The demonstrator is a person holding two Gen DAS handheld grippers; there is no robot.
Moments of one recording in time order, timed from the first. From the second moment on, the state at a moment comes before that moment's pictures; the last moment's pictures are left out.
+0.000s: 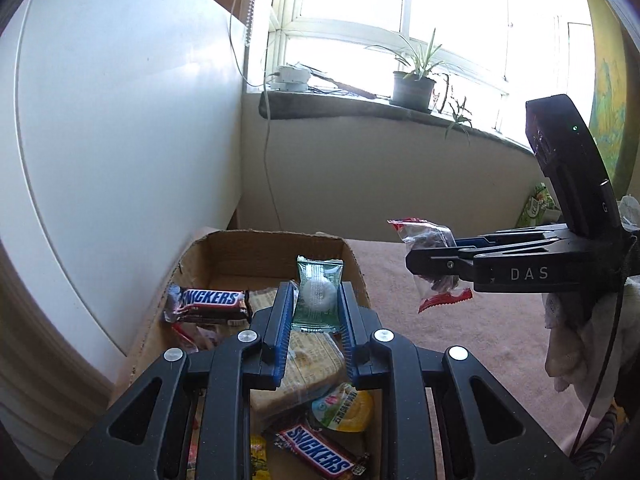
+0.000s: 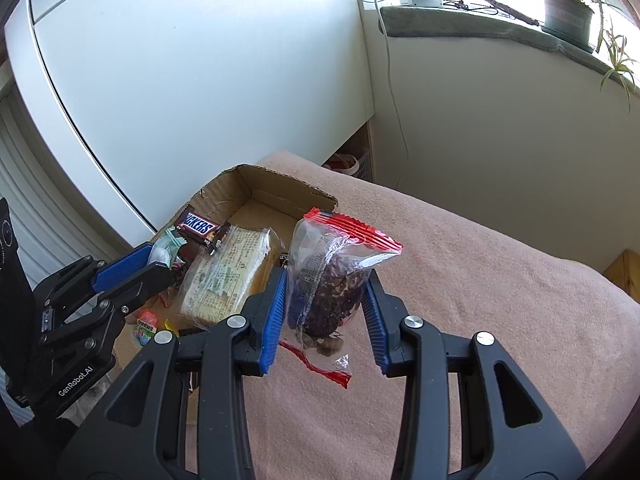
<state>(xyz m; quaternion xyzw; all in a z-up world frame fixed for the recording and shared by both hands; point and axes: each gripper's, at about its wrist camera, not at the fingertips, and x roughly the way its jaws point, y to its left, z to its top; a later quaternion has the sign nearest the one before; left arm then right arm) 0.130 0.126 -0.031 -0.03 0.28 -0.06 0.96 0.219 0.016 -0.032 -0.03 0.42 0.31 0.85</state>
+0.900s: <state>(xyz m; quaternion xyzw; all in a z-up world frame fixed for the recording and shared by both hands) 0.140 0.160 -0.032 -0.03 0.28 0.00 0.96 0.234 0.085 -0.041 -0.04 0.41 0.35 0.84</state>
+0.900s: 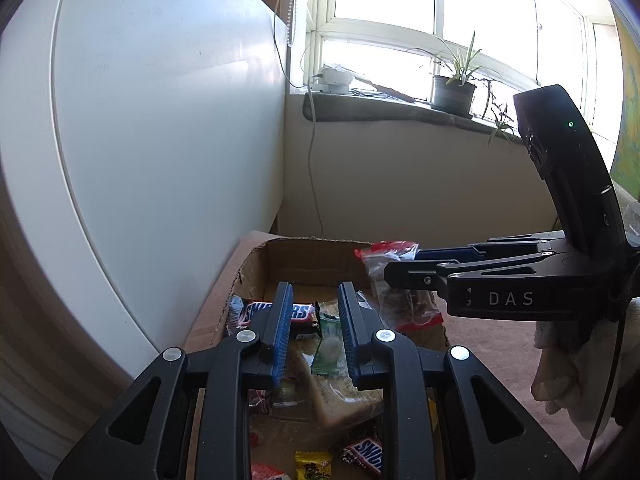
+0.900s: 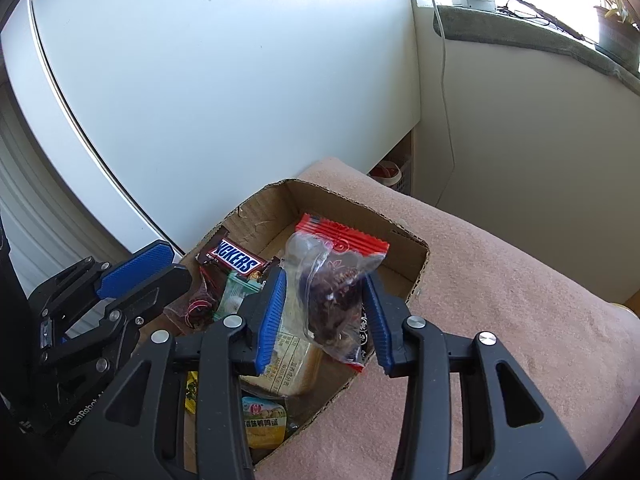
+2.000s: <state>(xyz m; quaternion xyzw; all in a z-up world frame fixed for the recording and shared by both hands) 0.064 0.153 -0.020 -0.06 0.24 0.04 0.97 0.133 0.043 -0.007 -0.10 0.34 0.32 0.88</state>
